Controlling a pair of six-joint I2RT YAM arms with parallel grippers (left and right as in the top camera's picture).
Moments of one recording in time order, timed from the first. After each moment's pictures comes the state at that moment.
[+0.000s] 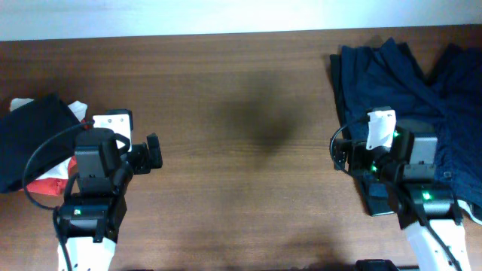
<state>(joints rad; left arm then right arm) -0.01 0.96 0.88 -0.58 -0.06 -0.02 -0.03 0.98 0.86 -0.66 -0.18 -0.03</state>
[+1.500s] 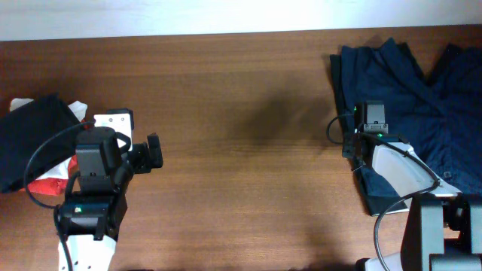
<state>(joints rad) -0.01 0.98 0.88 -0.58 -0.06 -0.02 -0.03 1.62 0.87 -0.40 0.27 0.10</state>
